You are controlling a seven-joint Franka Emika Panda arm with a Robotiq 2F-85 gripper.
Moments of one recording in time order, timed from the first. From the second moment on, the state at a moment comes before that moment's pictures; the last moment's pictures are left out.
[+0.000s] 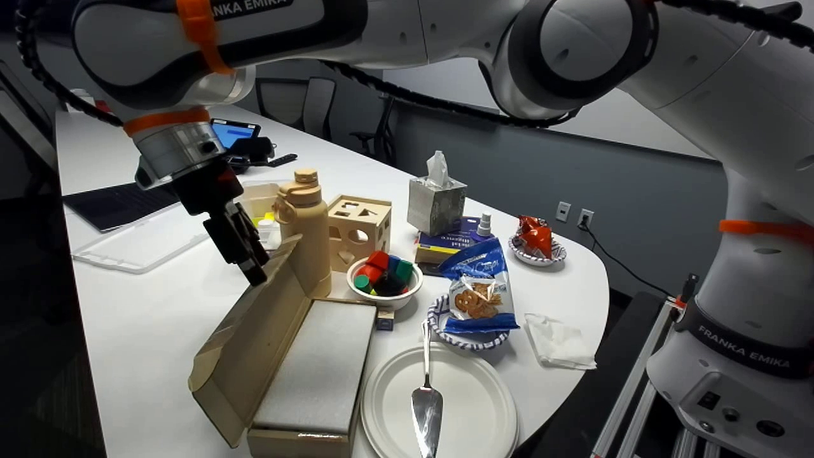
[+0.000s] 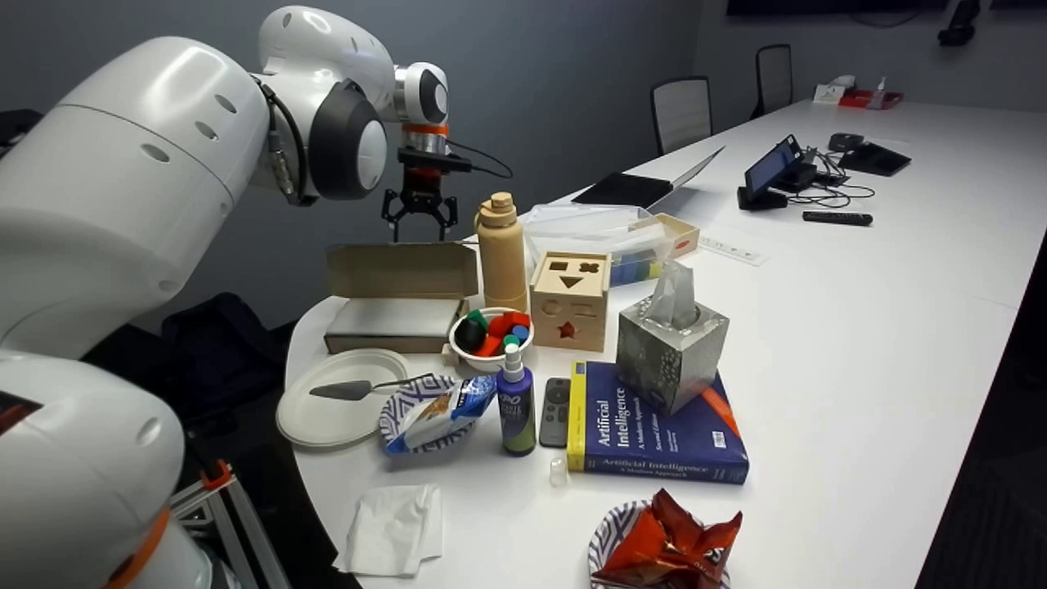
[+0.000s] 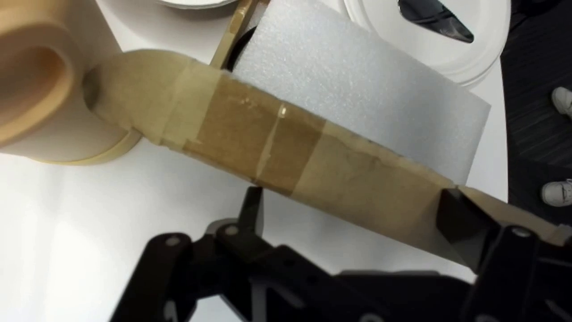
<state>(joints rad) 0.55 1.04 0.24 -0.79 -0.15 1.36 -0.47</state>
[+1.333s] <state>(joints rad) 0.54 0.76 0.23 -1.29 -0.14 1.60 -0.19</state>
